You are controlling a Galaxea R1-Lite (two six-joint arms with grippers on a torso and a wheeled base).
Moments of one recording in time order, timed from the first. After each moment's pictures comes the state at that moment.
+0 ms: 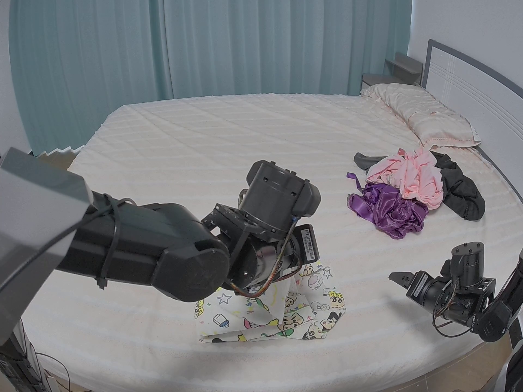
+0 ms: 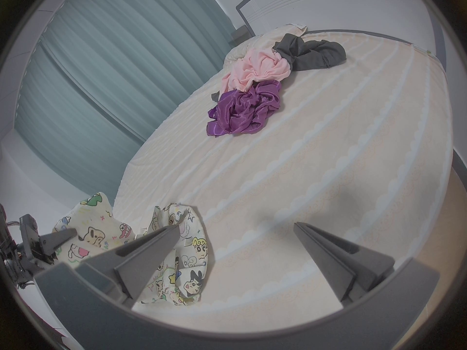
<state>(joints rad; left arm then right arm) -0.85 2.01 -1.31 -0.05 0.28 -0.74 0.31 1.84 -0.17 -1.05 -0.12 0.80</state>
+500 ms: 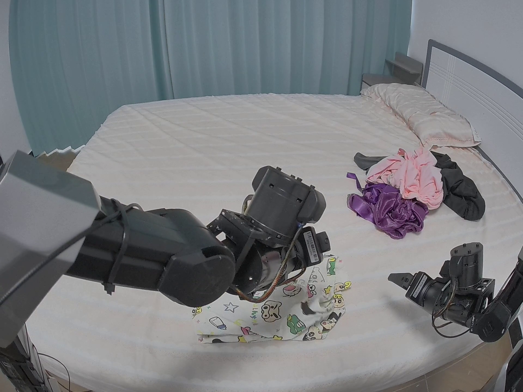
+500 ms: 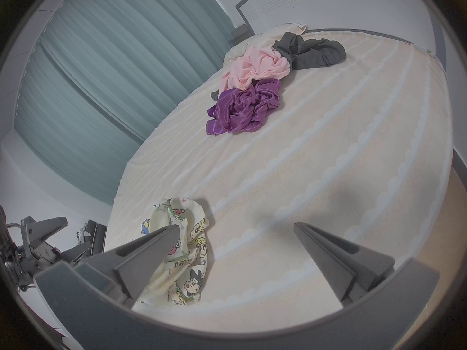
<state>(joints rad) -0.85 2.03 -1.31 -0.06 0.28 -0.81 0.31 1.84 -0.17 -1.05 -0.12 0.81</state>
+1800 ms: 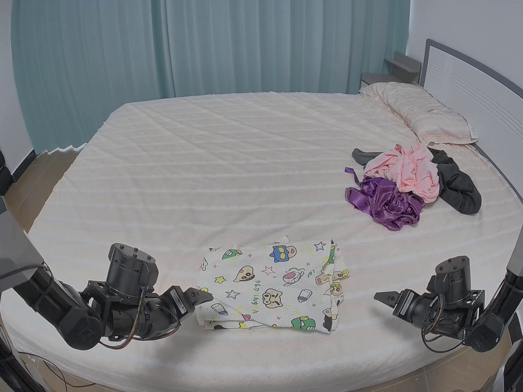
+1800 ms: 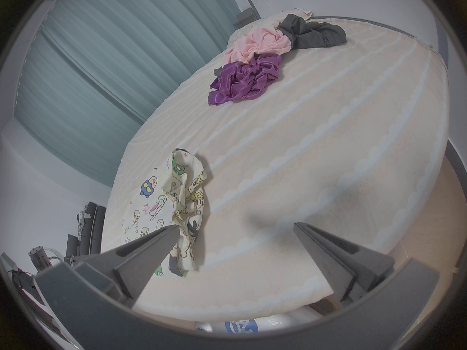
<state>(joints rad) -0.47 1.84 -0.42 -0.62 -0.06 -1.03 0.41 1.90 -0.14 -1.06 -0.12 0.83</state>
